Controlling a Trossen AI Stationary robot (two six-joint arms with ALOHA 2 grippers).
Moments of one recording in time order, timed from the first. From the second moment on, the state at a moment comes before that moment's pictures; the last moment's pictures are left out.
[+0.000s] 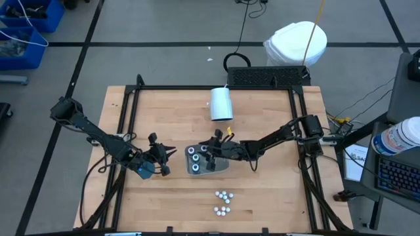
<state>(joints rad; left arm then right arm) -0.58 1.13 0.50 -0.16 -0.89 -0.50 0.14 1.98 0.96 0.72 0.36 0.06</state>
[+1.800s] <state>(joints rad) -0.71 1.62 0.52 0.51 -0.55 -0.43 0.03 1.46 0.47 0.58 0.20 0.02</state>
